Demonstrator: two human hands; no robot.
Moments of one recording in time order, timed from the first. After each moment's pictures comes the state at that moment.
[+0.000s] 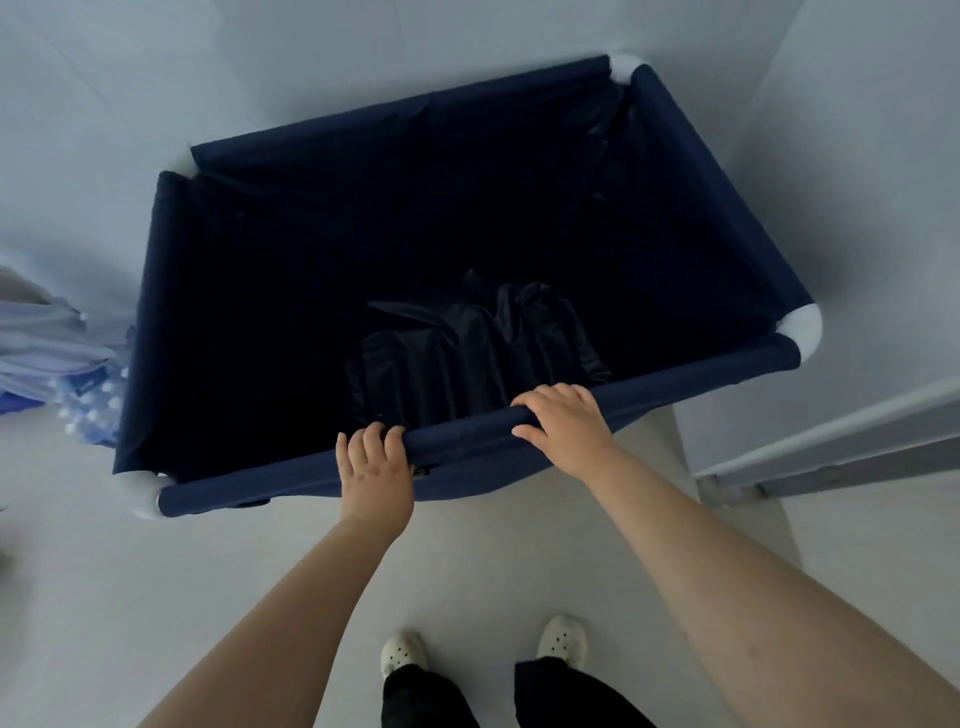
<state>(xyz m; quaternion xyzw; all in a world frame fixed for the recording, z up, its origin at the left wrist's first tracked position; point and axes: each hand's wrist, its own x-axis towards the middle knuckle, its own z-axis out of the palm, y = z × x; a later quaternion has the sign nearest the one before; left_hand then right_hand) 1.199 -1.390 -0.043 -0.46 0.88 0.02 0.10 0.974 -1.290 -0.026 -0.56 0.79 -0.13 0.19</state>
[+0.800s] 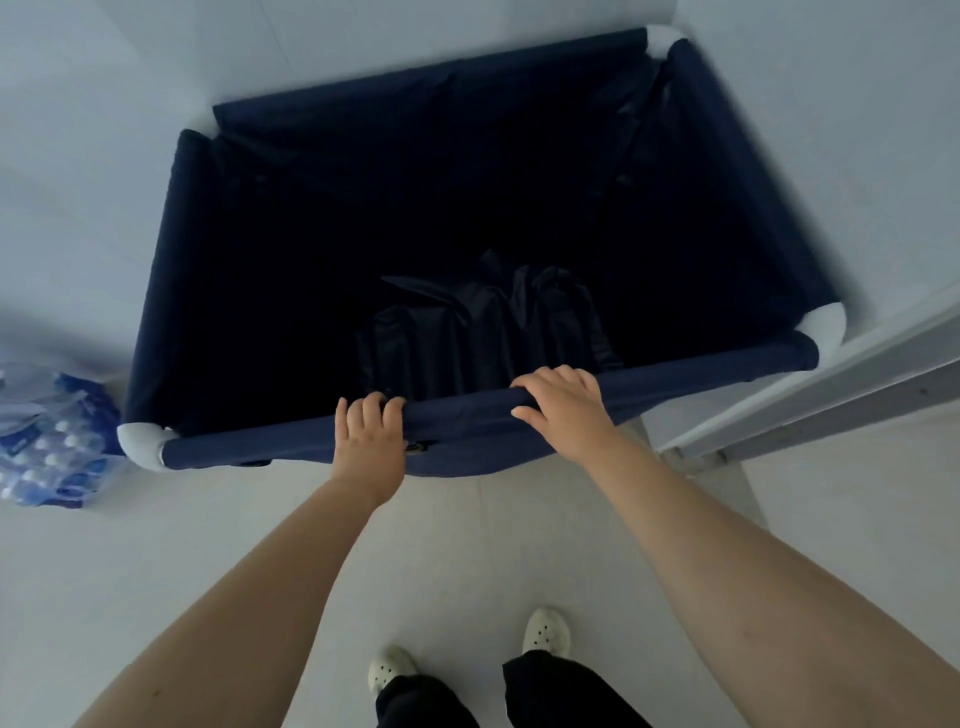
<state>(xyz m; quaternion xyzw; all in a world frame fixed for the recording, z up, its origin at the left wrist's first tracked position) 1.091 -1.396 -0.037 -0.34 0.93 -0.02 0.13 0.890 -1.244 -0.034 -0.51 0.83 -0.16 0.16</state>
